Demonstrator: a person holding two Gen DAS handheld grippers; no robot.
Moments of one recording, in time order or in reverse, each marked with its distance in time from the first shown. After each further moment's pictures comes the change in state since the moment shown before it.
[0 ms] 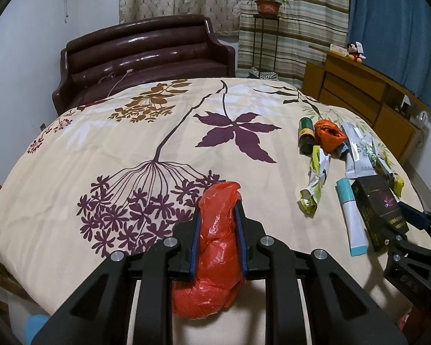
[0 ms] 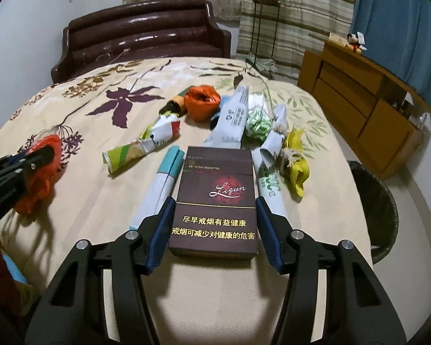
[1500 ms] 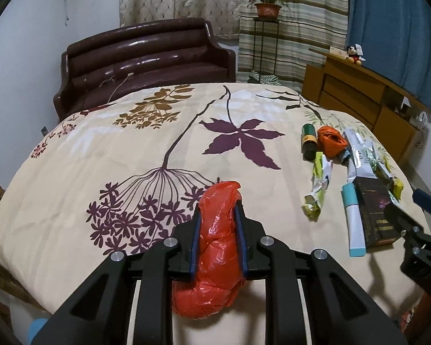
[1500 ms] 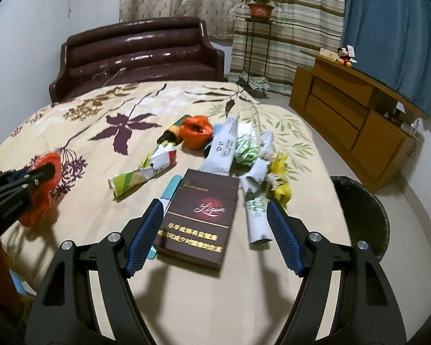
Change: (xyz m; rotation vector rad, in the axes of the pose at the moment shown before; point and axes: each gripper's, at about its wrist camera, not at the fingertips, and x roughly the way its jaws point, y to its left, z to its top) left arm -0.002 0.007 0.005 0.004 -0.014 0.001; right arm -0.023 0.002 0.008 0.019 -0.102 -0.027
